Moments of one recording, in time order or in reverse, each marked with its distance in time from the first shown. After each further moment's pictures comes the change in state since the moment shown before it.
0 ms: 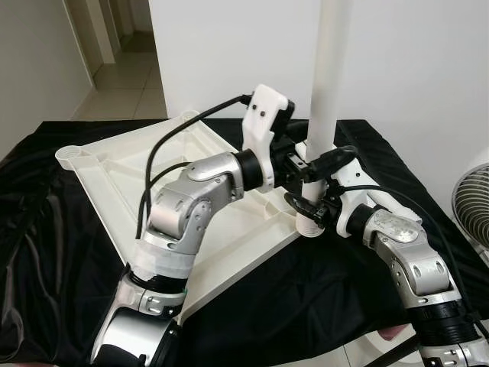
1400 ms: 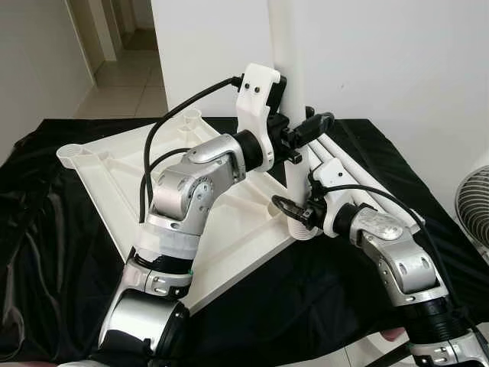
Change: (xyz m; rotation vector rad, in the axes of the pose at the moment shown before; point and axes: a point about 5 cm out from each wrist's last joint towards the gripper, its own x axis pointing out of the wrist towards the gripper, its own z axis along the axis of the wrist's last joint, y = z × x) left arm 0.005 0.022 0.015 -0.037 -0.031 0.203; right arm 0.017 0.013 0.003 0.016 -0.005 -0.004
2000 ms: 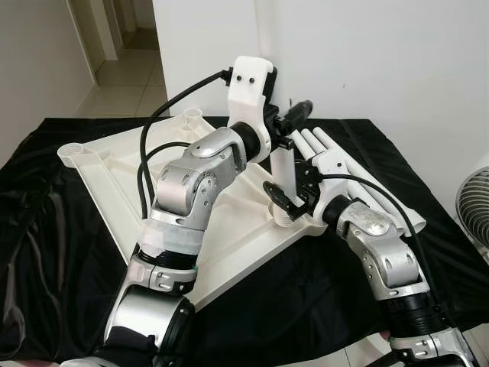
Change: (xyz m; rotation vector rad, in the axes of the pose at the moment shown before) left arm 0.005 0.014 0.009 0.059 0.005 0.281; right arm 0.018 0.000 0.005 0.075 -0.070 -0.168
